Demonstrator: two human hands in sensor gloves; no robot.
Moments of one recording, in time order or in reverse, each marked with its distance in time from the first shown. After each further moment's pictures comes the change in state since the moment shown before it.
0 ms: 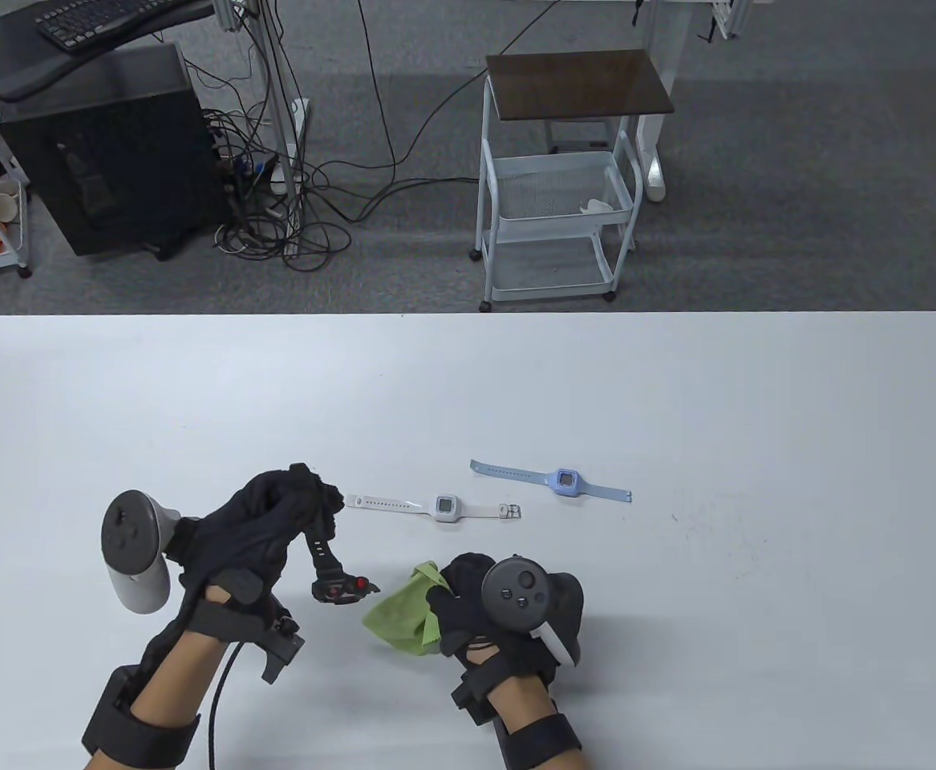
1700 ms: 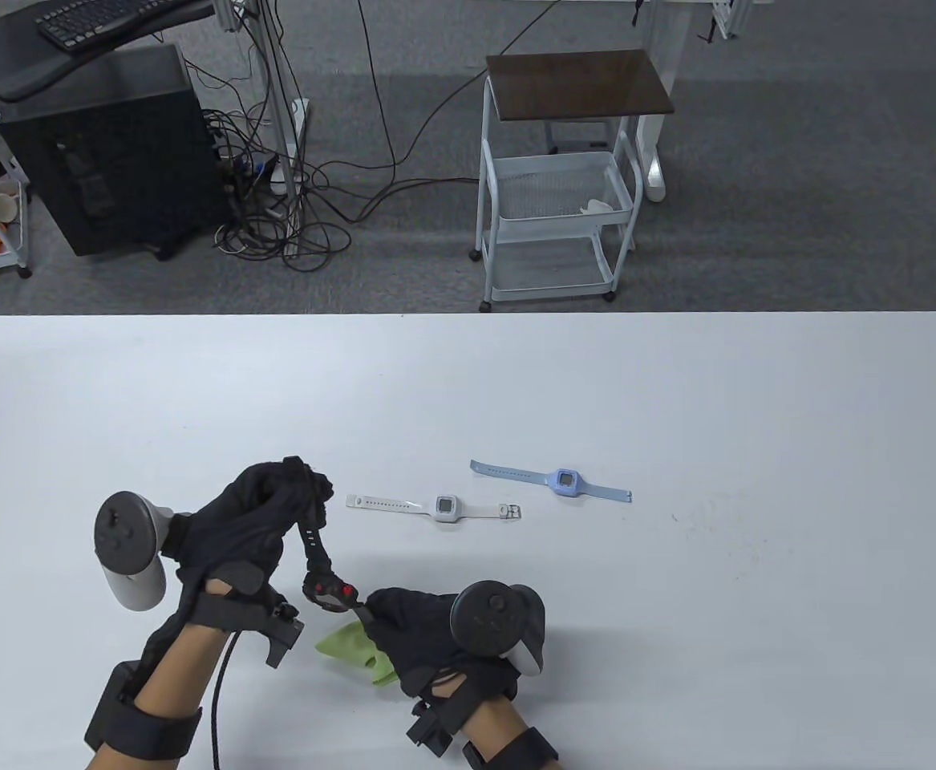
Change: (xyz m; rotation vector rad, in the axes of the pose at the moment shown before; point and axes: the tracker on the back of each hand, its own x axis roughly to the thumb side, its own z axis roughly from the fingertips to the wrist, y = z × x) left_hand -0.008 0.012 -0.001 0.077 -0.026 -0.082; right_hand 0.041 0.032 0.010 0.128 -0.256 -0.203
